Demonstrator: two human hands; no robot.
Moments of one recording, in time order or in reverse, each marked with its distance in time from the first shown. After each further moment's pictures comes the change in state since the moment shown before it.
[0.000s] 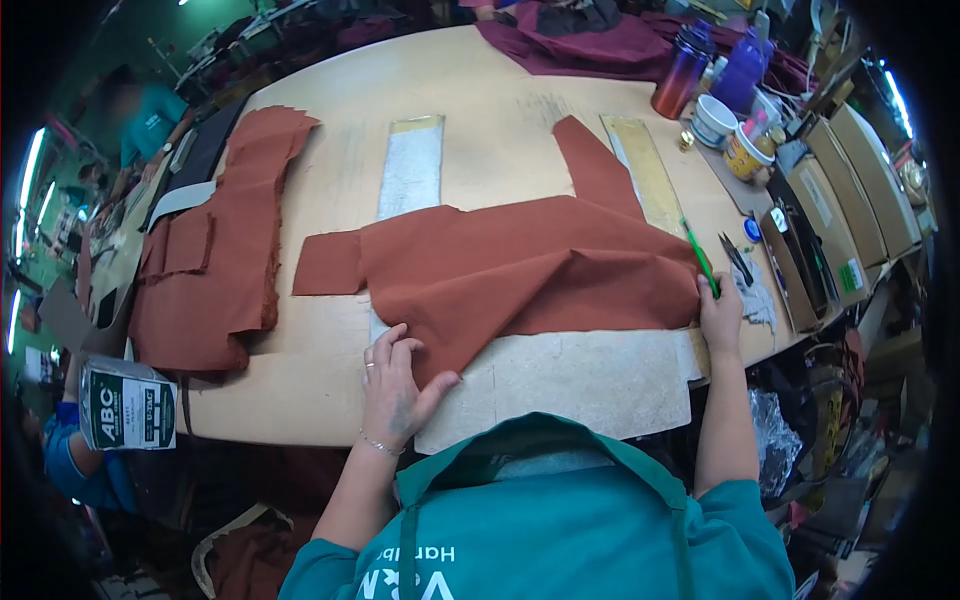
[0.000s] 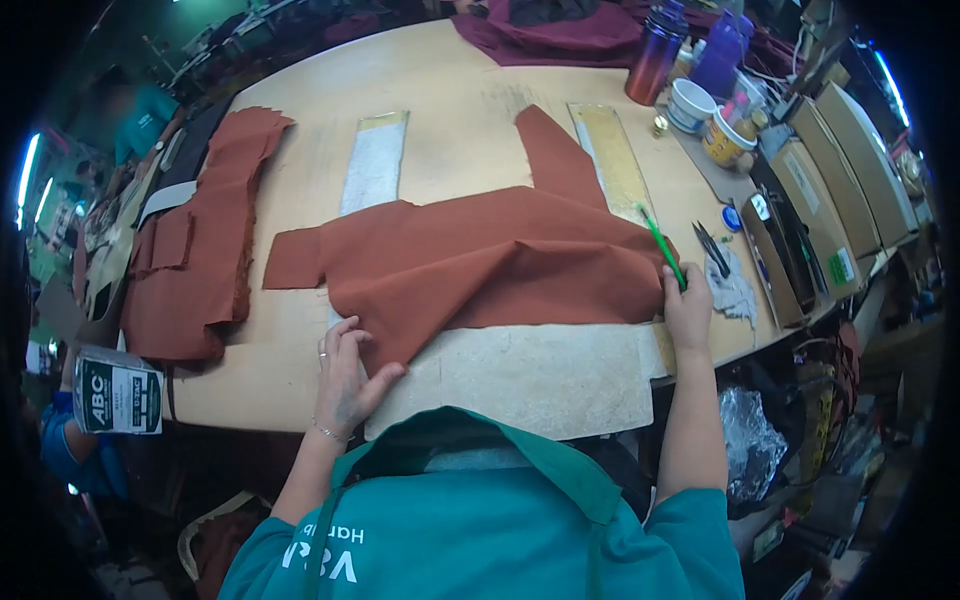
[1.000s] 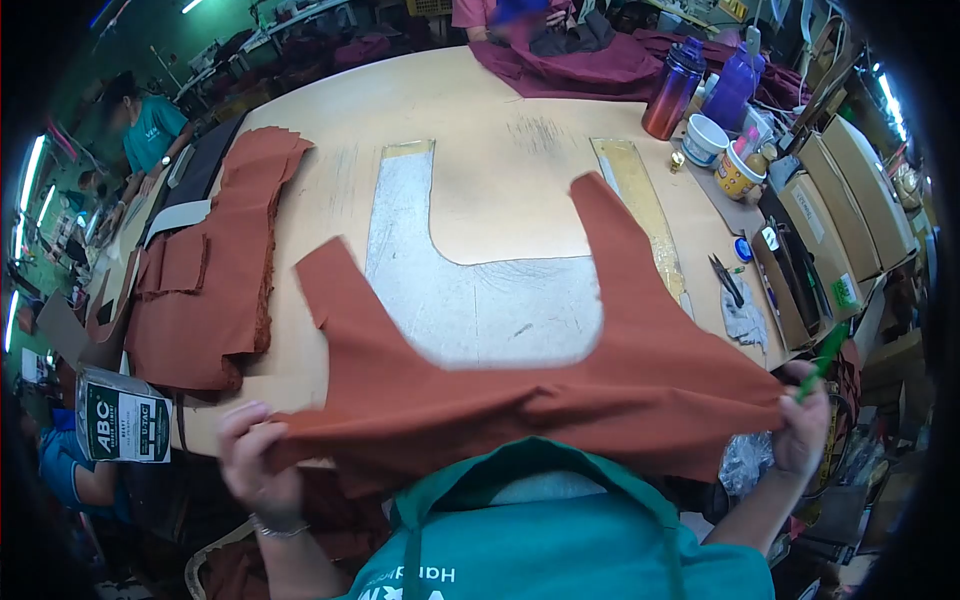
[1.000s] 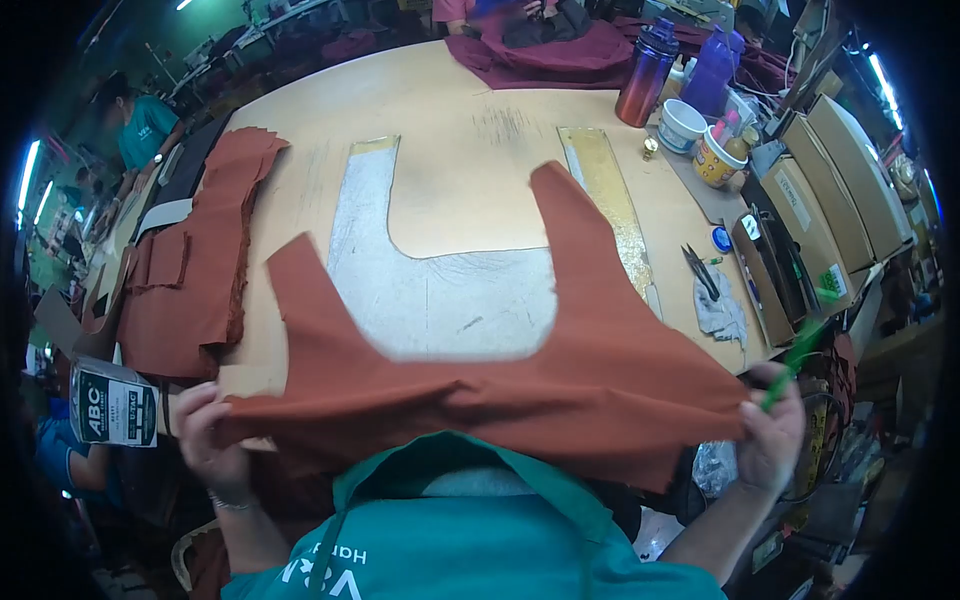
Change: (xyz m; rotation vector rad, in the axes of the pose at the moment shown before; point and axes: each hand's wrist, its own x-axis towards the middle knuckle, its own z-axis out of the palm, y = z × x) left_hand -0.013 0.004 -0.122 0.090 0.461 0.245; right_hand -0.066 -0.059 -0.160 1.100 -0.036 0.309
